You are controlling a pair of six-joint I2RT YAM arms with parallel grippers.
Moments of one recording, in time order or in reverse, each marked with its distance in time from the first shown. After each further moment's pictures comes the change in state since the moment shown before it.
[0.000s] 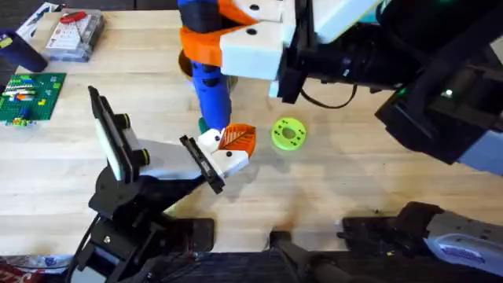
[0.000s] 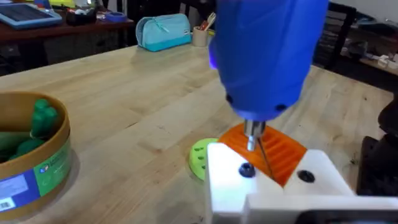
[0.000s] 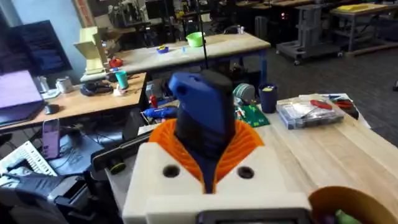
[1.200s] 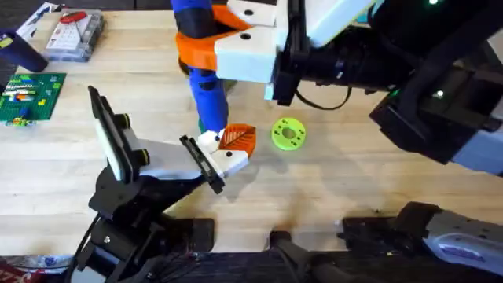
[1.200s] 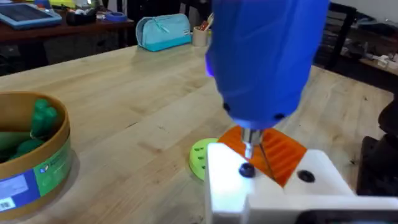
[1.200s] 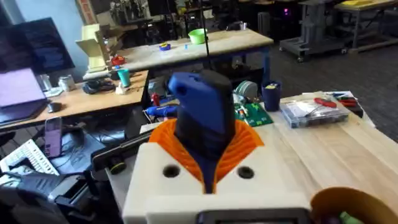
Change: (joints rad) left arm 0.000 0.000 0.000 0.000 0.000 0.000; right arm 0.014 0.017 0.000 0.012 0.003 0.000
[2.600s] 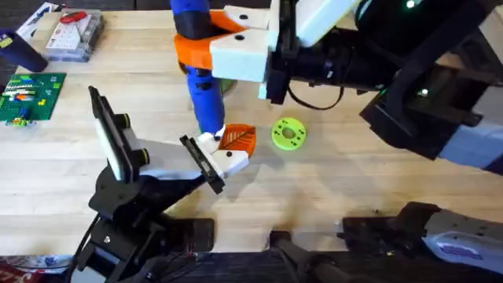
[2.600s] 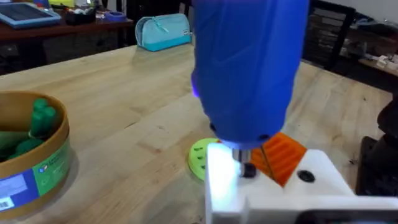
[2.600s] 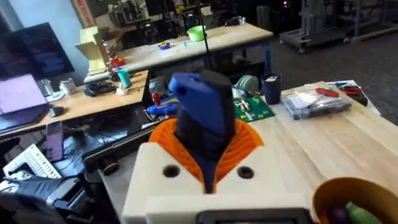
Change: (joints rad) left arm 0.000 0.000 0.000 -0.001 0.001 -0.003; right arm -0.001 0.039 0.000 0.015 0.007 0.038
